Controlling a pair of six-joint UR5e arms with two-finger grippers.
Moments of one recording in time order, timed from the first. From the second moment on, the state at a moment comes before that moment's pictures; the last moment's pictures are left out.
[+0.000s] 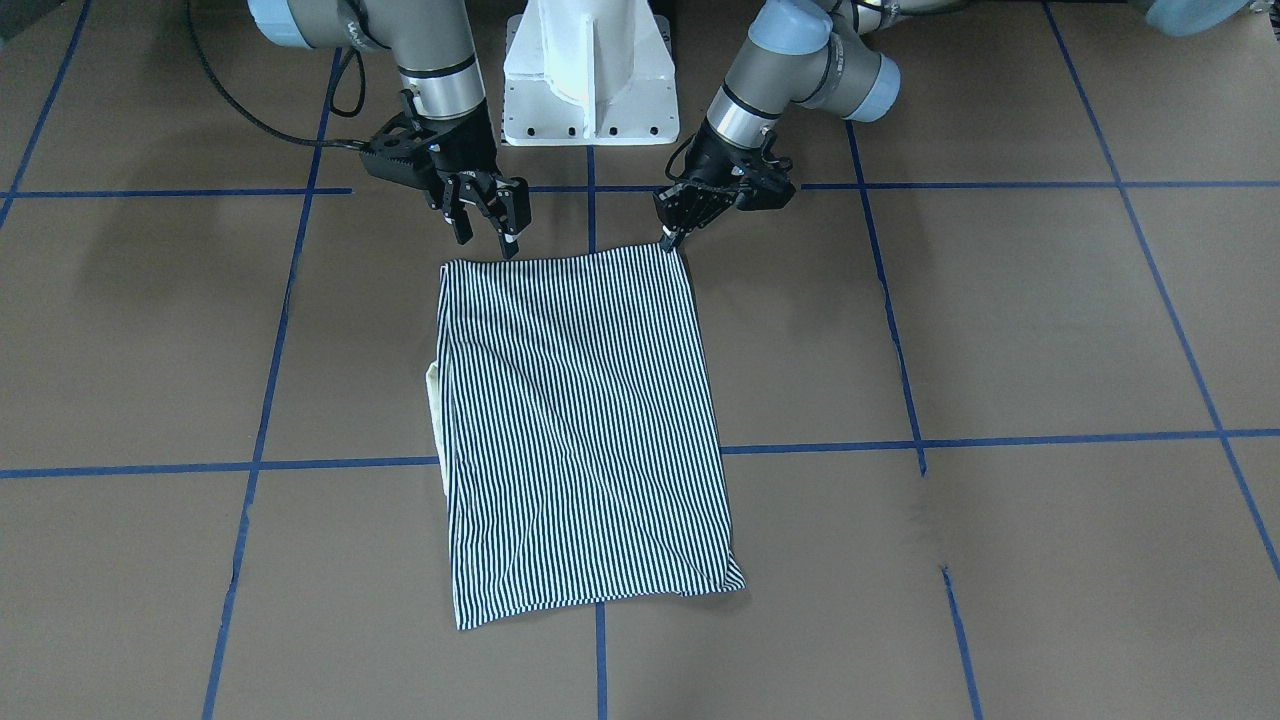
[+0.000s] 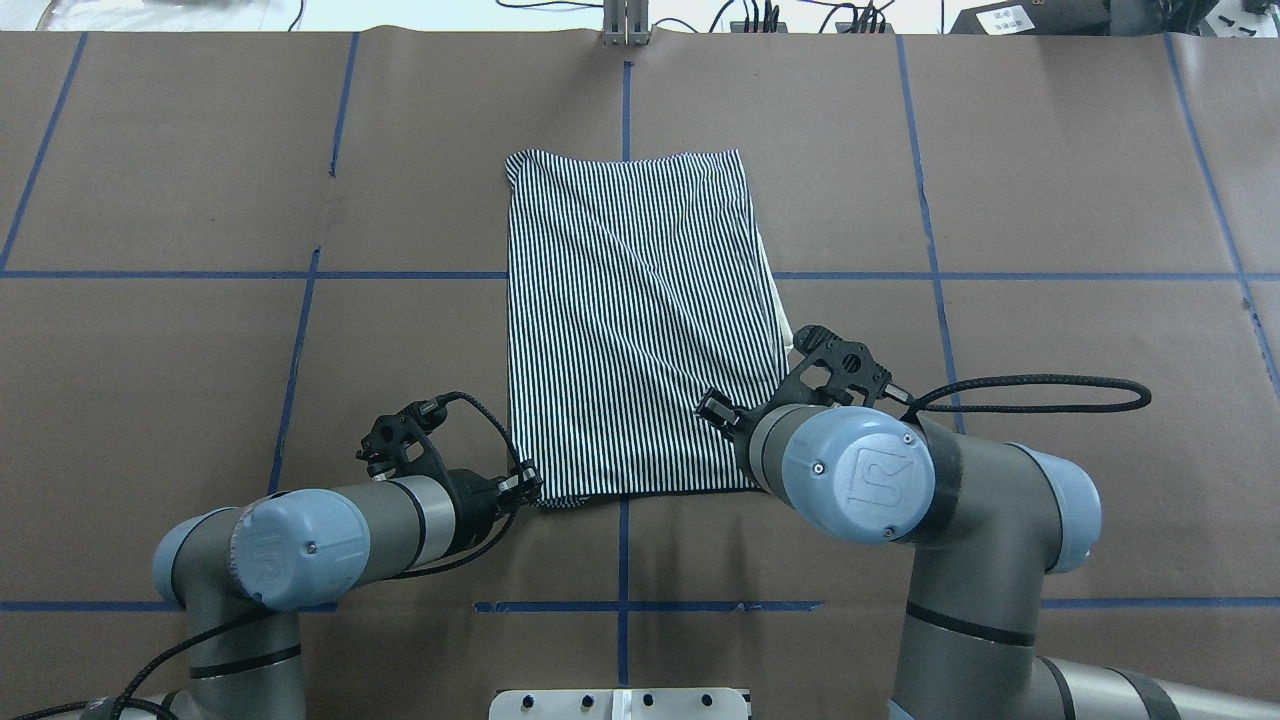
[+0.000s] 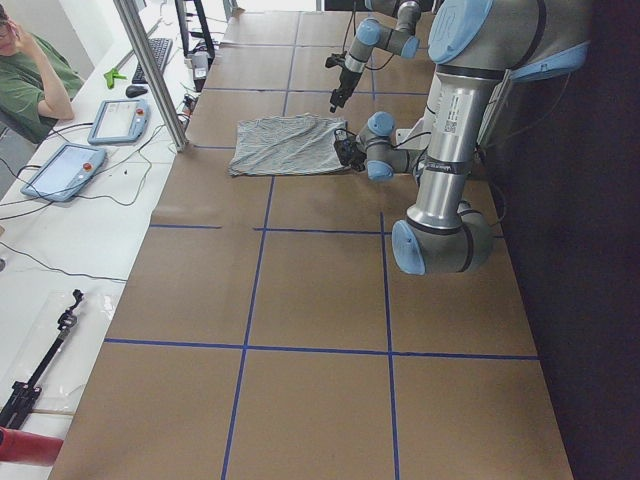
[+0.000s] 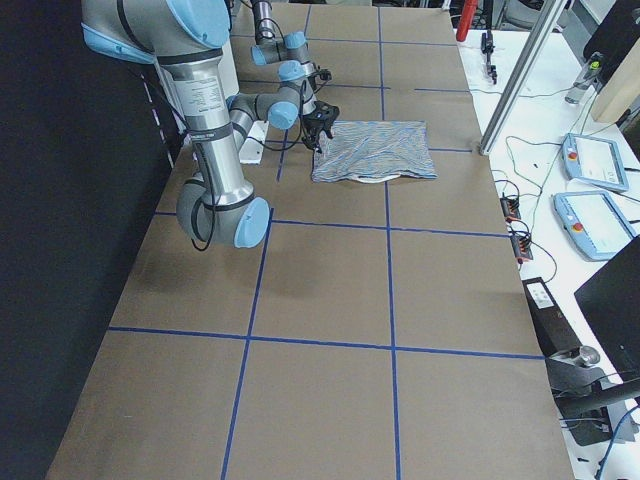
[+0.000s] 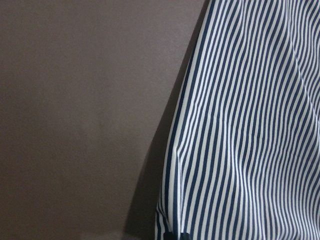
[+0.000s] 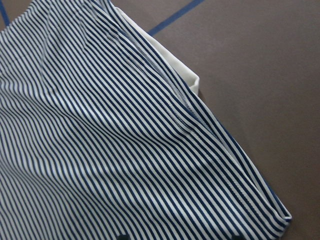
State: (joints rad) left arm -0.25 -1.90 -1.79 -2.25 -1.50 -1.89; right arm 0.31 -1.14 1.99 -1.56 1.48 1.96
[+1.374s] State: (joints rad) left arm -0.25 -1.90 -1.79 -2.25 -1.50 -1.89; right arm 0.30 -1.02 1.79 -1.70 1.48 1.96
